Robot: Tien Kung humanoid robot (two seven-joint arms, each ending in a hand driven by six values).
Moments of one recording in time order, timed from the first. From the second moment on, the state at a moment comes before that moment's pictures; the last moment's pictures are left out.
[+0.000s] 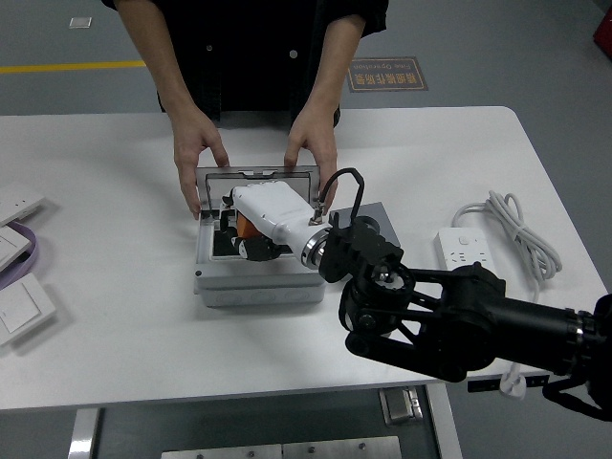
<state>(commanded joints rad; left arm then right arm) -0.01 0.25 -0.01 -0.29 0.16 0.16 0.09 0.84 -0.12 0.28 1.36 -1.79 -0.24 -0.46</state>
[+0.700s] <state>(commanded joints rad) -0.03 0.25 0.00 -0.29 0.16 0.15 0.09 0.82 -0.12 0.27 1.32 -1.79 -0.25 -0.44</state>
